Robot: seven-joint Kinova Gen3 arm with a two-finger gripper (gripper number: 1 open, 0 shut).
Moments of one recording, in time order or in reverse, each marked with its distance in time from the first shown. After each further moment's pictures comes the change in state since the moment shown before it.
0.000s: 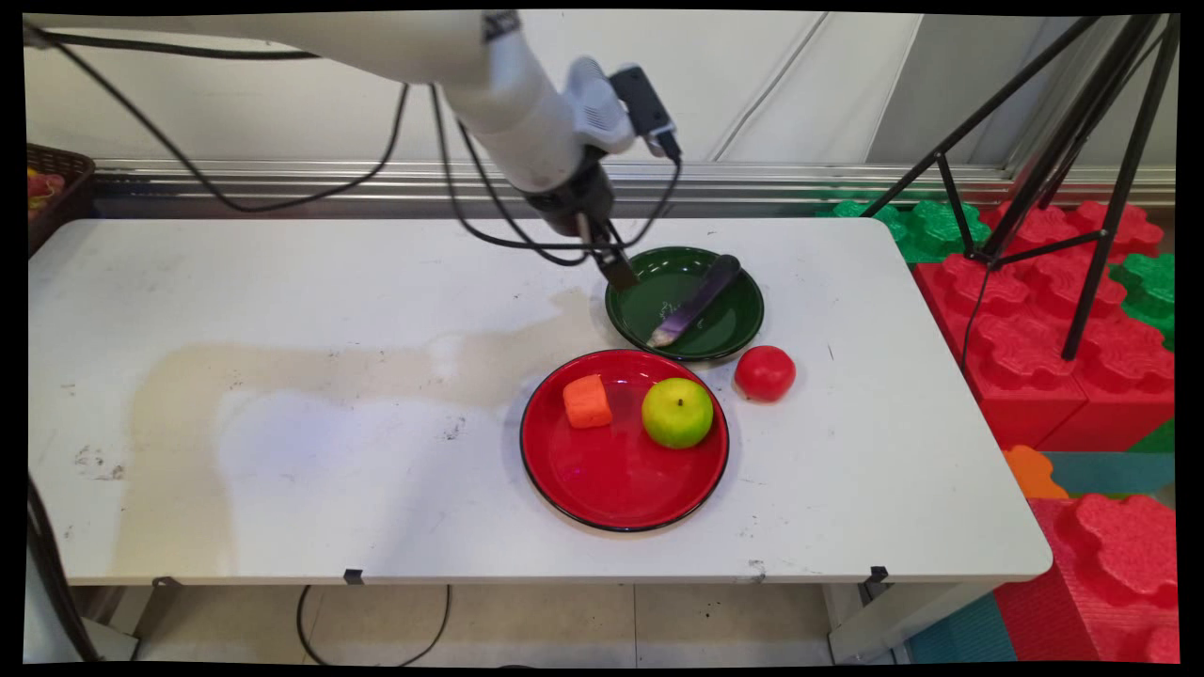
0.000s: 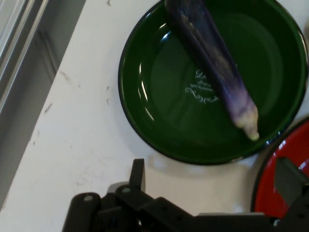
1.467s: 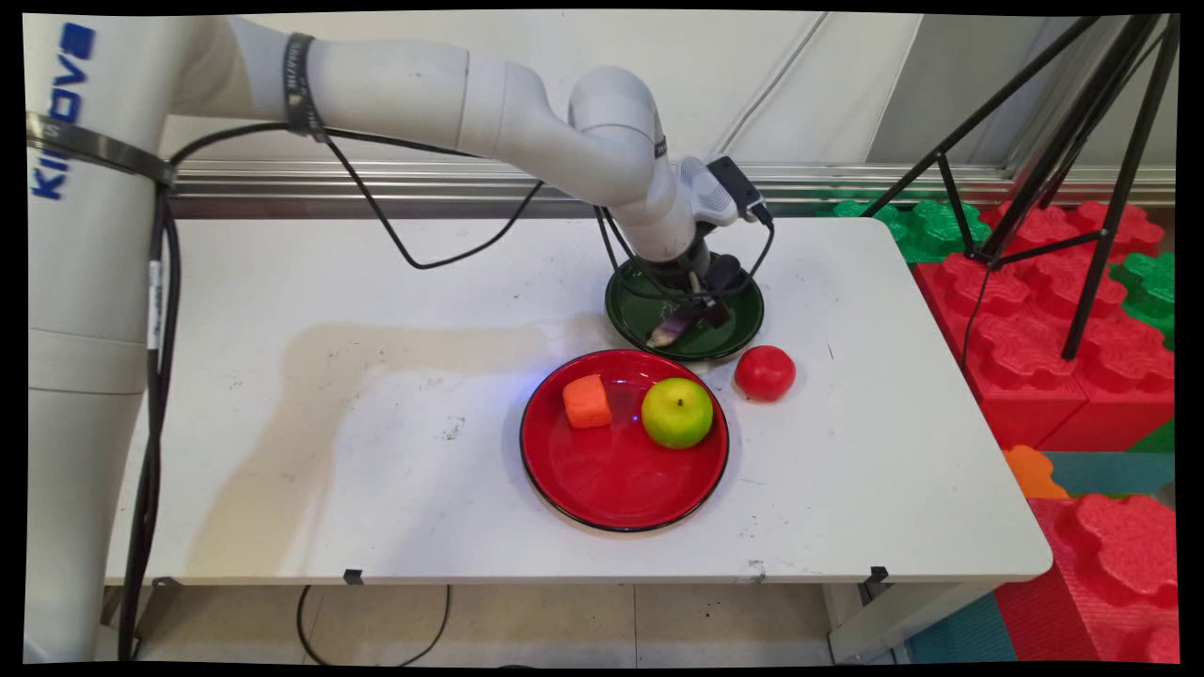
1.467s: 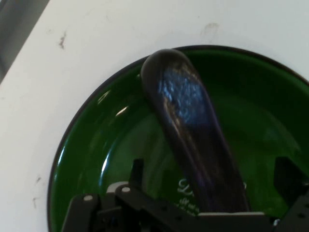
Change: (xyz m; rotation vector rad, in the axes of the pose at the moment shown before) arm 0.056 0.025 0.175 -0.024 0.033 -0.134
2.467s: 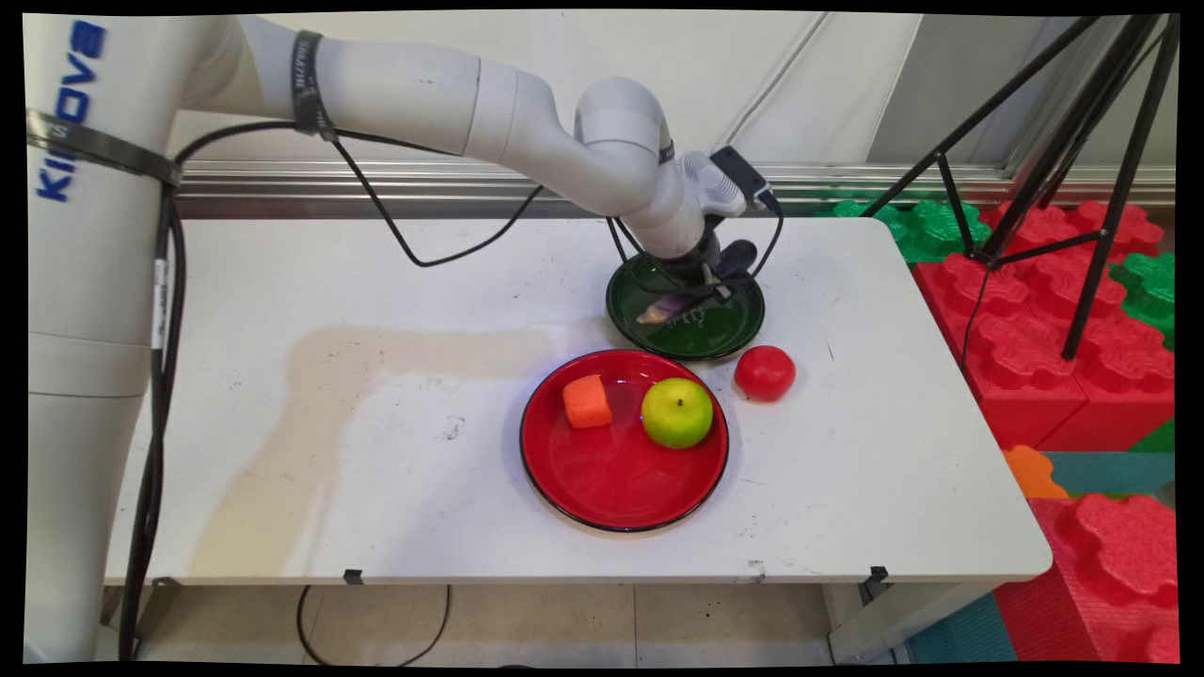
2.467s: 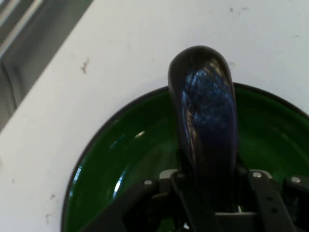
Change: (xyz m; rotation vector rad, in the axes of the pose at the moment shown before) arm 0.007 0.002 -0.002 0.039 0.071 -0.071
